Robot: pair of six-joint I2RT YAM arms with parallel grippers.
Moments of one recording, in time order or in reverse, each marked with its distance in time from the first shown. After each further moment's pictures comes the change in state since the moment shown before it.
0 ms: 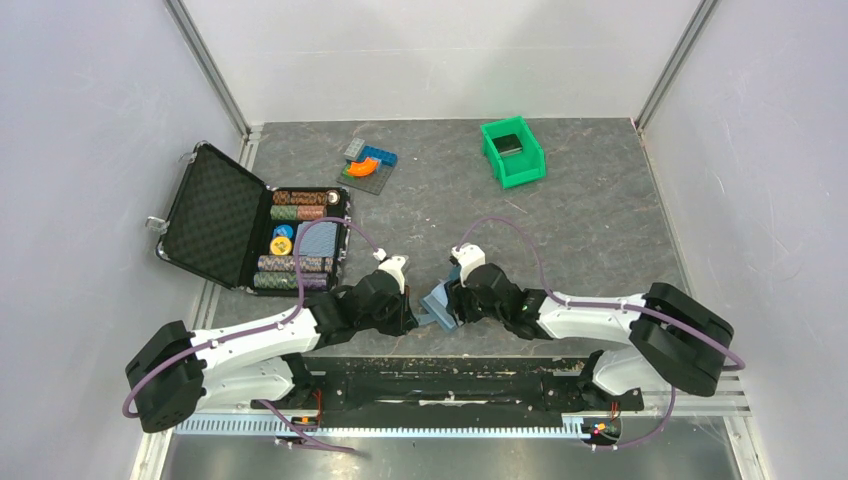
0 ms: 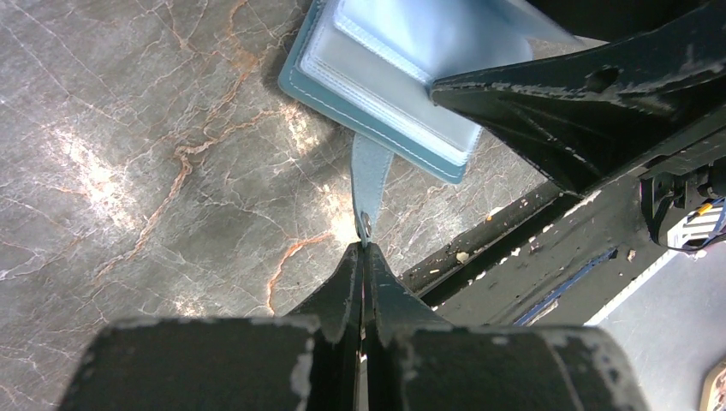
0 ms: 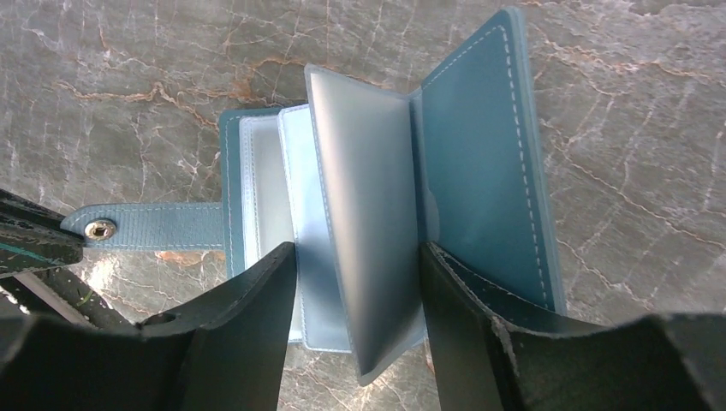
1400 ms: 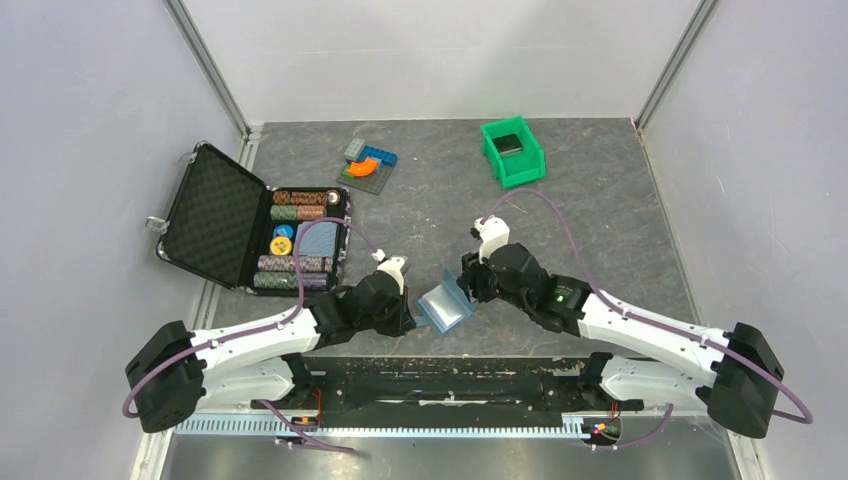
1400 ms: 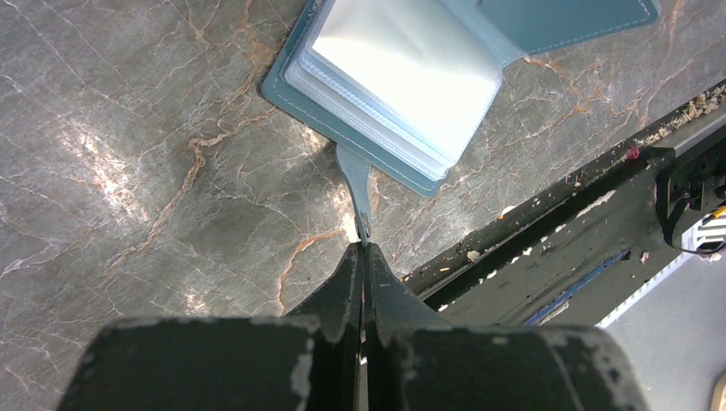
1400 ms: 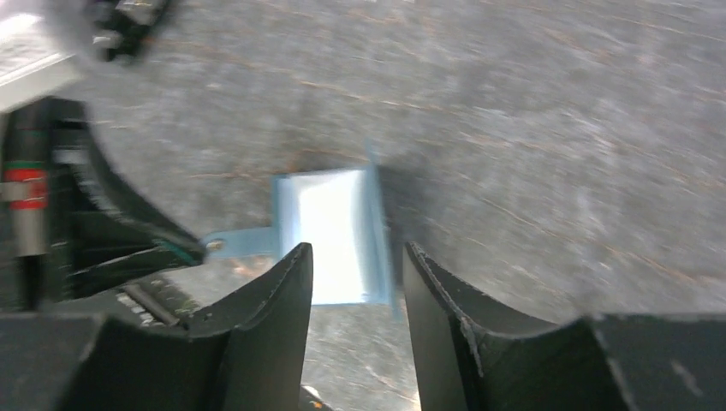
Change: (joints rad) left arm 0.000 0.000 0.000 -0.021 -0.013 0.000; right arm -0.021 -0.324 0.167 -0.365 0.130 0.015
